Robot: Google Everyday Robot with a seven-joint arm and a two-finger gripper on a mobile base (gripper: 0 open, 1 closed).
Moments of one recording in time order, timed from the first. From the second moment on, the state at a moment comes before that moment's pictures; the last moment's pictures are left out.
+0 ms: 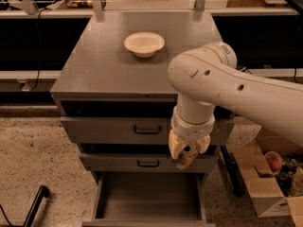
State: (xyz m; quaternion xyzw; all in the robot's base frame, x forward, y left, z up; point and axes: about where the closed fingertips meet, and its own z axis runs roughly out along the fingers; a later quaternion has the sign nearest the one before) arm 0.439 -0.099 0.742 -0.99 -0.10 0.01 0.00
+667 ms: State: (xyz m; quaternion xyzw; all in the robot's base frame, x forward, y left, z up) arm 0.452 -0.120 0.753 -0.99 -0.10 -0.01 0.05
